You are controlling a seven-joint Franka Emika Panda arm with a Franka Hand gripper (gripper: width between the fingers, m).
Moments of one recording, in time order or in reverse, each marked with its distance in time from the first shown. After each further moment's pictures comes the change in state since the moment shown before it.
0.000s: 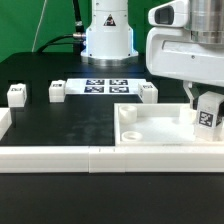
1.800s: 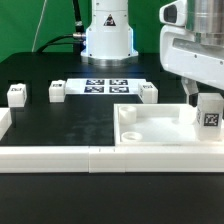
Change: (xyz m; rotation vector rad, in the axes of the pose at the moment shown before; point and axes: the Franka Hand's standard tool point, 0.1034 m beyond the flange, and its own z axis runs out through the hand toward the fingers) arm -0.001 -0.003 0.002 -0.004 -0.012 0.164
